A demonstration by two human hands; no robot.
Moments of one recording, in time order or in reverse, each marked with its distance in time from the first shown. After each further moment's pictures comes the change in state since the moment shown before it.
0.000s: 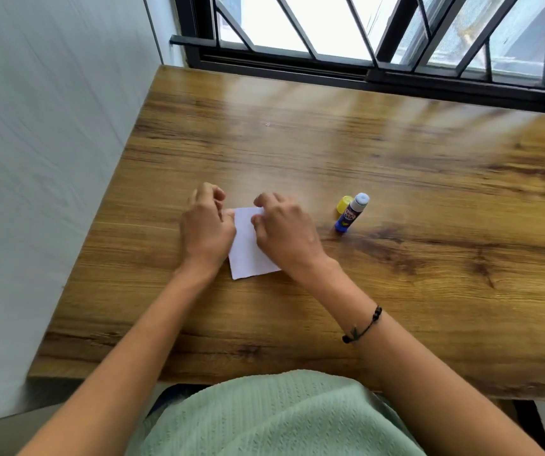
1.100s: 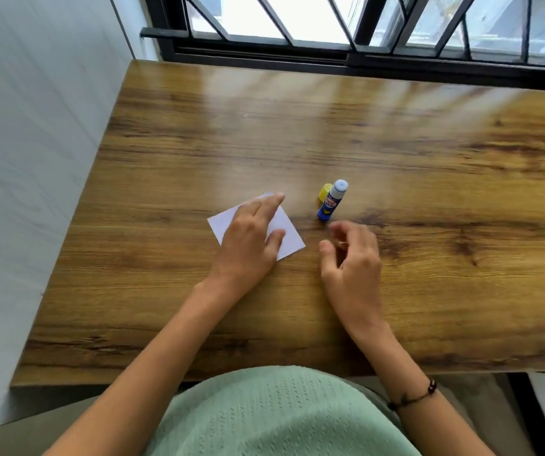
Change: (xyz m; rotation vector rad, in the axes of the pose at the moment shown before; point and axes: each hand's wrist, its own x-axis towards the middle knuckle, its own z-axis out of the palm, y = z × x) left_hand -0.044 0.040 0.023 -0.014 -0.345 0.412; right_hand -0.093 0.064 -0.010 0.280 0.492 0.284
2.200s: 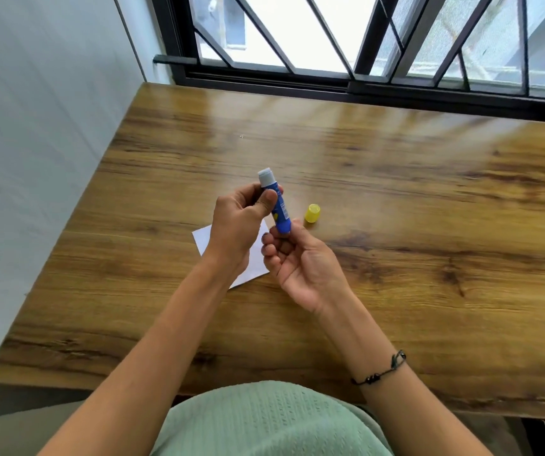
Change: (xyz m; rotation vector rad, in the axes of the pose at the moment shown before) left_hand 0.043 0.032 0.002 -0.882 0.264 -0.379; right_hand 0.046 -0.030 0.002 1.446 -0.587 0.981
